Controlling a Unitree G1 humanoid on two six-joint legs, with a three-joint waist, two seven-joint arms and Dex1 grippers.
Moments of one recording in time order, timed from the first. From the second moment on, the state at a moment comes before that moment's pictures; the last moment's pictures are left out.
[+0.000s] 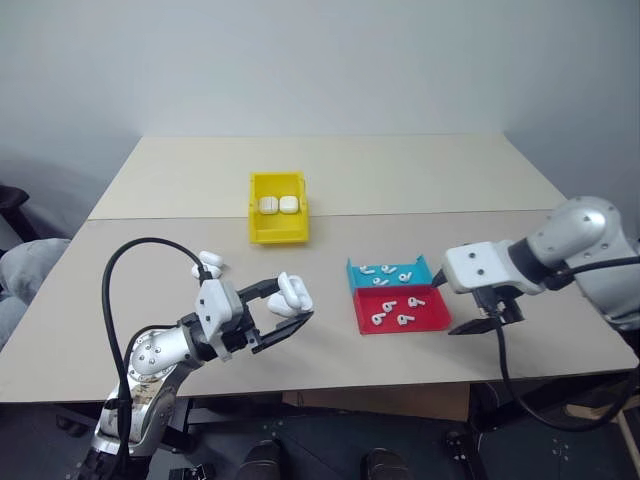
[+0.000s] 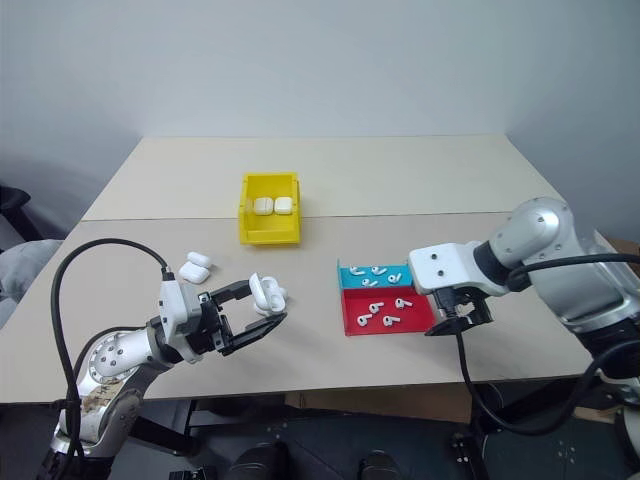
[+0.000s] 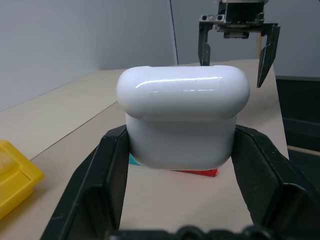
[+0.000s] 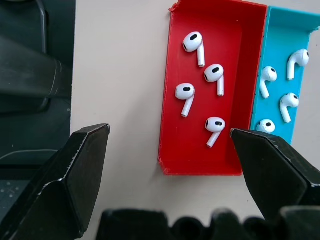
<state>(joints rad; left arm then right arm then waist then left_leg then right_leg) -0.09 0.49 0.00 -0.32 -0.43 0.02 -0.93 -0.82 -1.09 0.41 -0.14 0.02 0.39 1.55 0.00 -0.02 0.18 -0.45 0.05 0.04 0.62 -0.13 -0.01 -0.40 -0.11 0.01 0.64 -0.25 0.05</state>
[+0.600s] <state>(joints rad) -0.06 0.51 -0.02 -0.32 -0.42 -0.01 -0.99 -0.90 -0.88 0.58 -0.03 -0.18 0.49 1.54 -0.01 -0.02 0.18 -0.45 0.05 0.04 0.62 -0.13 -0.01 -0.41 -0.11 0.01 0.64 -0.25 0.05</state>
